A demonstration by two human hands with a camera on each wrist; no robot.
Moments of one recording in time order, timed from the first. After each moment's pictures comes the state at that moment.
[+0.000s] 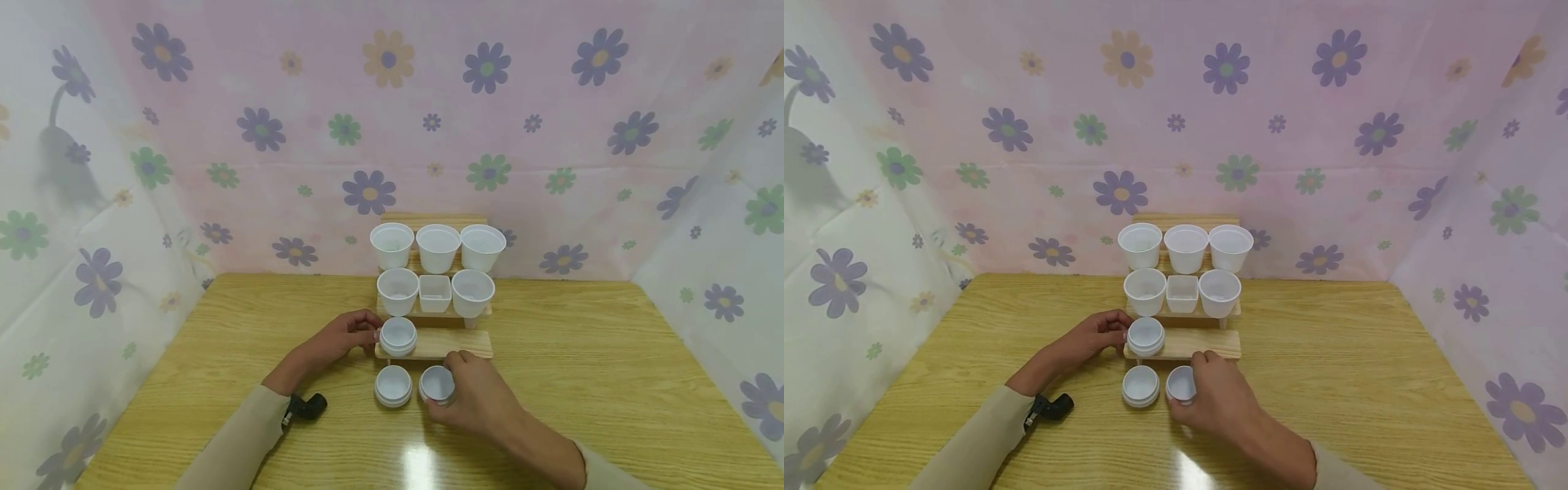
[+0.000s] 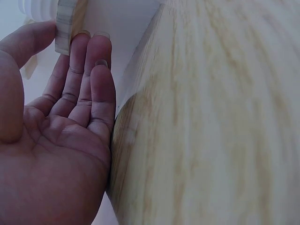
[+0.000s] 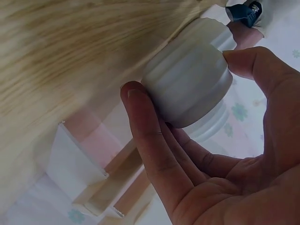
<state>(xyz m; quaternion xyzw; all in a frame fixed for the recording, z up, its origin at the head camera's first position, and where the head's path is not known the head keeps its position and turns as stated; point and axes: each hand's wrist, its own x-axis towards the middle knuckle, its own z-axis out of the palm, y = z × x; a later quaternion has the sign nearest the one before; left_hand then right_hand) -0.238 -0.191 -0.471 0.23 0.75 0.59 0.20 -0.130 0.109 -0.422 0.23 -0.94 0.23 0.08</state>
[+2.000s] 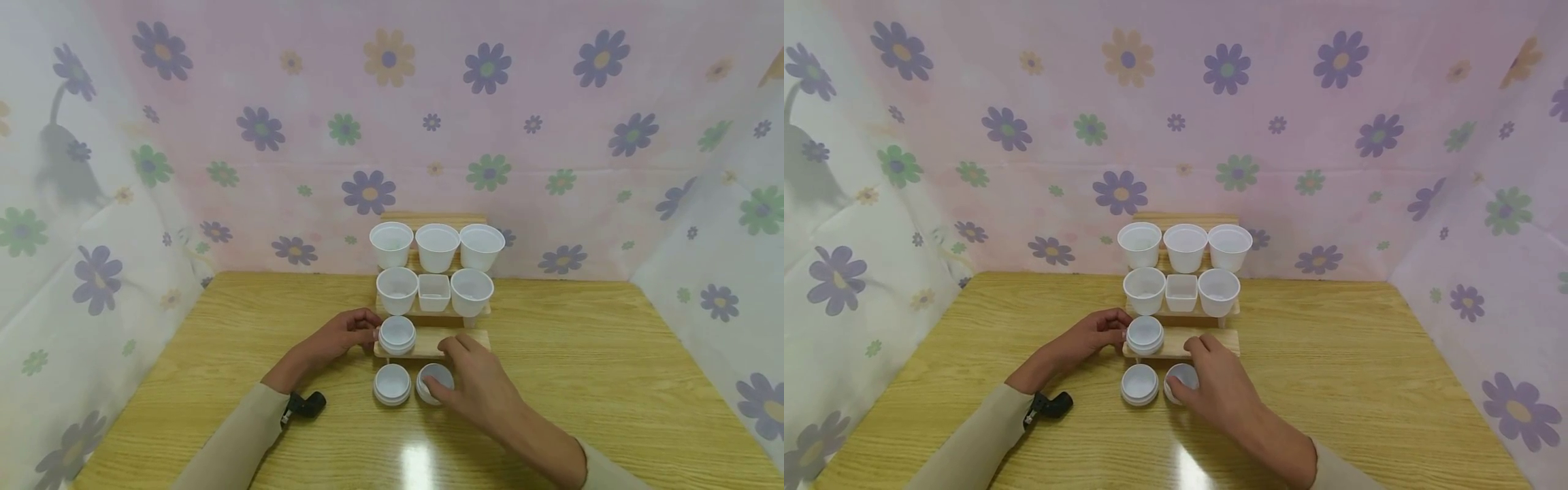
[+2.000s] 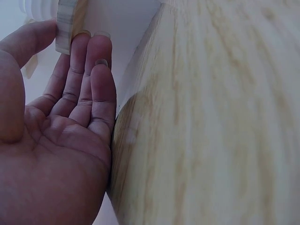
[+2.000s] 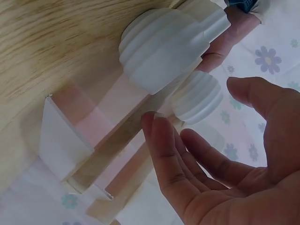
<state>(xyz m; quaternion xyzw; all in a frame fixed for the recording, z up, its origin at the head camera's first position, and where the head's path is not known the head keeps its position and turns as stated) -0.239 -0.191 -0.471 0.22 0.75 0.59 0.20 -0.133 0.109 -0.412 0.27 -0.92 0.24 0.18</state>
